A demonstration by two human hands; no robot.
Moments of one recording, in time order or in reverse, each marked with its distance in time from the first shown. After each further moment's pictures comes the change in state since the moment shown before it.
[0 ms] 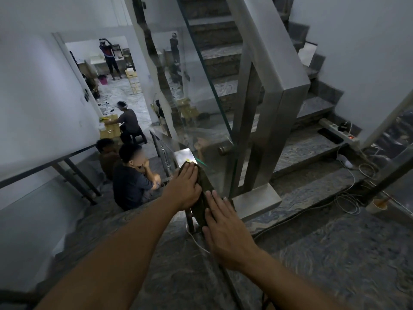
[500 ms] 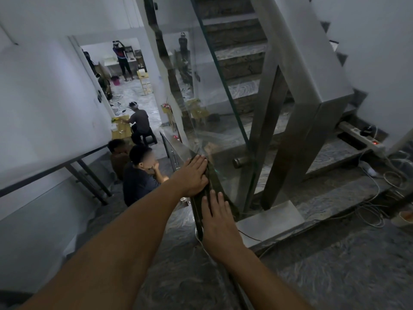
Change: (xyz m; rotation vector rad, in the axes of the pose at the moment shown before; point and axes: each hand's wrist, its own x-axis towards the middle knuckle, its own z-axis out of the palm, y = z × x) left_hand 0.070 -0.042 -0.025 0.092 -0.079 0.073; right_hand 0.082 -0.010 0.035 0.029 -0.028 0.232
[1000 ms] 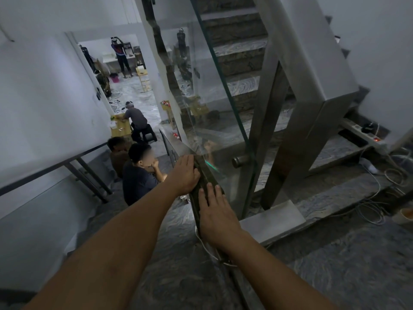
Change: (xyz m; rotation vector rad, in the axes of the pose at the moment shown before) left_hand 0.009 -0.018 0.016 -0.282 0.186 -0.145; right_hand 0.025 0.007 -0.016 0.037 -0.145 -0.049
